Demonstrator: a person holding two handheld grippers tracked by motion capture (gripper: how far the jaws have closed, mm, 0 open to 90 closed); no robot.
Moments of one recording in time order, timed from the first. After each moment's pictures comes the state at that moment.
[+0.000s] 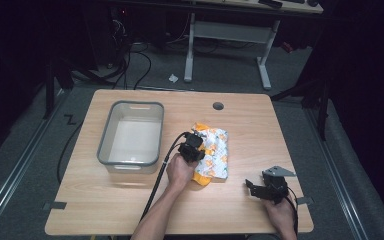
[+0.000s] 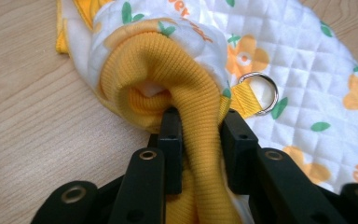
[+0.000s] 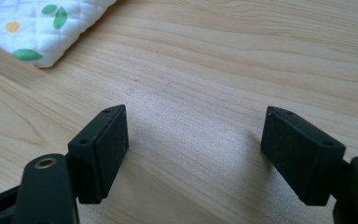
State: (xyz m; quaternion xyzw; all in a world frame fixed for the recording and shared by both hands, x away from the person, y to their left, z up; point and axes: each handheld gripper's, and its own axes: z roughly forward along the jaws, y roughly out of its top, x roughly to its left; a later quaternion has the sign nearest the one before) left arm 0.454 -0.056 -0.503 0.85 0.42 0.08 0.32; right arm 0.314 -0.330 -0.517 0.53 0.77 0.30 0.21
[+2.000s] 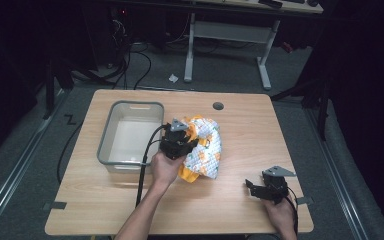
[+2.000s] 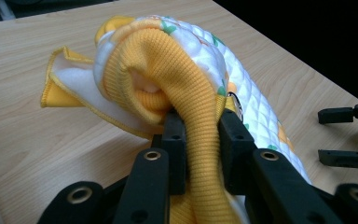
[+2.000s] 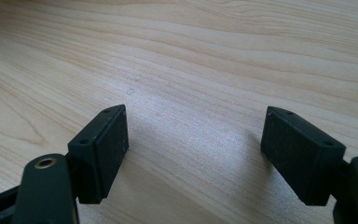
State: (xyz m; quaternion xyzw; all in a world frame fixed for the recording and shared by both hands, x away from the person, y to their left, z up) left arm 0.422 0.008 -0.422 0.80 0.39 0.08 0.46; right arm 0.314 -0.330 -0.517 0.53 0.77 0.30 0.21
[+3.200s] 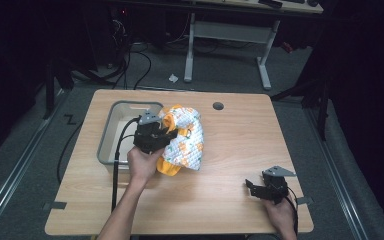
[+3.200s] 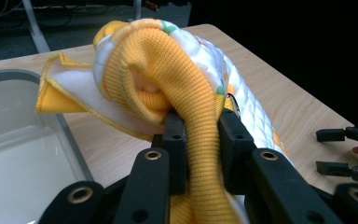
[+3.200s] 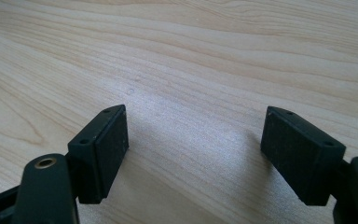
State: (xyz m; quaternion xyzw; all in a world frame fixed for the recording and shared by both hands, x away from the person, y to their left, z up) left arm 0.418 0.074 -0.386 0.77 0.41 0.10 0.49; right arm 0.314 -0.330 -0.517 0.53 0.77 0.30 0.21
